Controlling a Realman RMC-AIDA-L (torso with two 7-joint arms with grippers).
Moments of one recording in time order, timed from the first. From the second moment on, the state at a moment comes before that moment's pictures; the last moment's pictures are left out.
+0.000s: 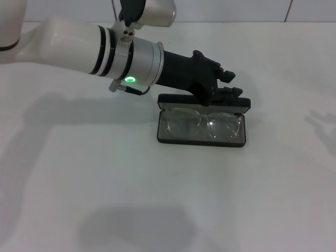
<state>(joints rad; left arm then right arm) -0.85 -2.09 1.36 0.68 1.80 1.14 -1.59 0.24 1.94 -0.50 -0.73 -1.53 -1.84 1.31</state>
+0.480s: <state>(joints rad) -0.85 -2.09 1.36 0.64 1.80 1.10 -1.60 0.25 1.94 -0.50 -0.70 -1.53 -1.83 1.29</state>
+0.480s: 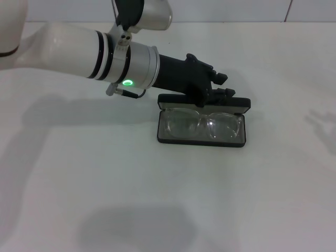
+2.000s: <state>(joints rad) -0.84 -2.09 1.36 0.57 1.80 1.08 -1.59 0.24 1.95 -0.50 -0.66 -1.52 -1.83 1.24</state>
